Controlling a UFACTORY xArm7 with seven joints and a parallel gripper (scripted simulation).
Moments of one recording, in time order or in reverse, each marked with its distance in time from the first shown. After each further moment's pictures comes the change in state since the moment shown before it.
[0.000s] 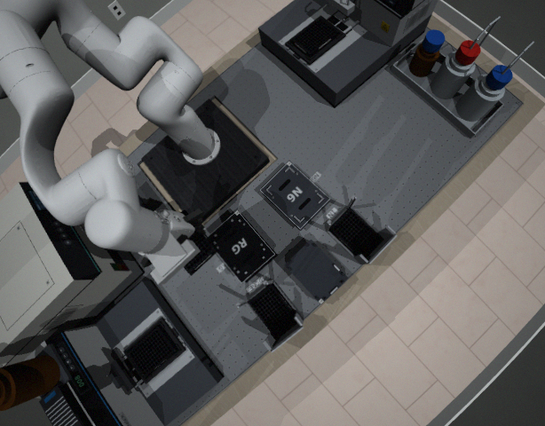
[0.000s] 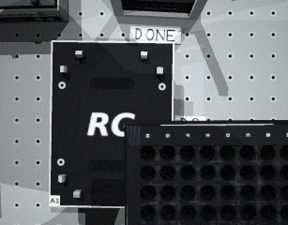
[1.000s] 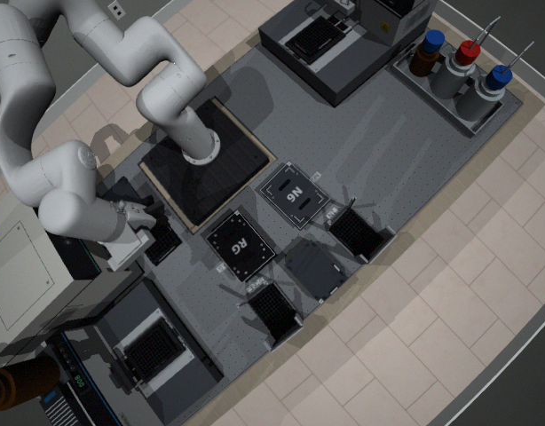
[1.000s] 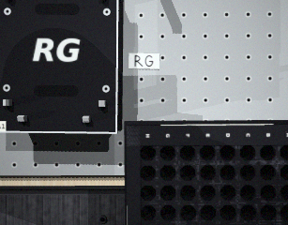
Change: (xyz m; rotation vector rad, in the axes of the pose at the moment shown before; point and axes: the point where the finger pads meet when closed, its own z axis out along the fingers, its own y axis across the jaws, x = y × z) arm -0.074 0.053 0.000 0.001 0.001 0.005
